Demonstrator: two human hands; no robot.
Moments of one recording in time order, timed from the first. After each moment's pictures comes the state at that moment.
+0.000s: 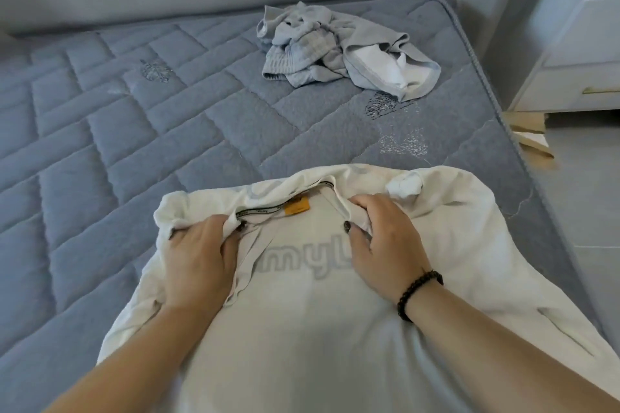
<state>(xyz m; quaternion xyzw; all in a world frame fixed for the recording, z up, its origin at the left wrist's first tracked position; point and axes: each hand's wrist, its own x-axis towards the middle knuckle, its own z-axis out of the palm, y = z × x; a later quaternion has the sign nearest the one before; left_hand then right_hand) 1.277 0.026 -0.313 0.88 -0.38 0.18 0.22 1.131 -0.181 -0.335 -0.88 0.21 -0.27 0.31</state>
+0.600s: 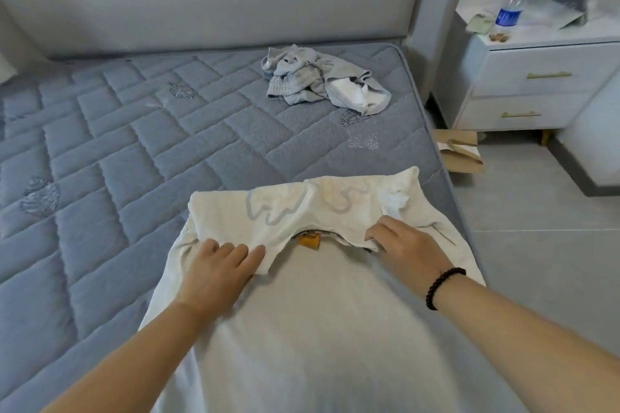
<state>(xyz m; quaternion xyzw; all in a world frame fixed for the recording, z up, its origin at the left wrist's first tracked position) 1.178 0.113 -0.270 0.77 -0.61 0.21 -0.03 0.978 -0.143 -0.256 -0.97 0.07 -0.20 0.13</state>
